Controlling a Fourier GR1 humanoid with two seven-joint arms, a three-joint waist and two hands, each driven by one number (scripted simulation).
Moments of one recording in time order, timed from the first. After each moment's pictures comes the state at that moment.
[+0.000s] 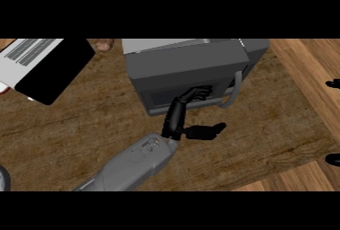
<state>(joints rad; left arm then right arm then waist) -0.76 0.00 -0.86 -0.86 0.68 0.70 -0.47 -0.13 -0.63 -0.17 -1.58 -0.32 0.51 -0.53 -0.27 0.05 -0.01</state>
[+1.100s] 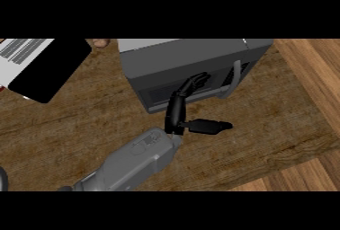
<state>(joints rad) -0.82 0.00 -0.87 -0.86 0.90 0.77 -0.58 -0.29 -0.73 -0.23 -1.57 -0.15 0.42 -0.58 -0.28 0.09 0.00</state>
